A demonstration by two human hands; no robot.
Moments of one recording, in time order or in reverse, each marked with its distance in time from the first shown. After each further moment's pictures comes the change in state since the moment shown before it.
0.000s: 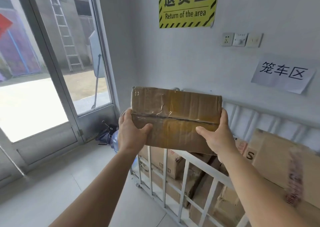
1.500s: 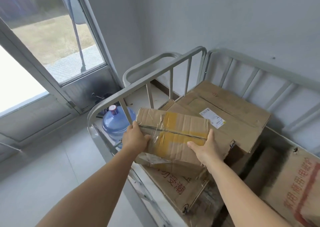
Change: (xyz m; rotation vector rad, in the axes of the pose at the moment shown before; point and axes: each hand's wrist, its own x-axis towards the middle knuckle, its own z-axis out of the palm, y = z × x) left_hand 0.334 -0.205 0.341 0.639 -0.518 -0.407; right_hand 0.392 0.192 0.275 -0.292 -0.456 0.501
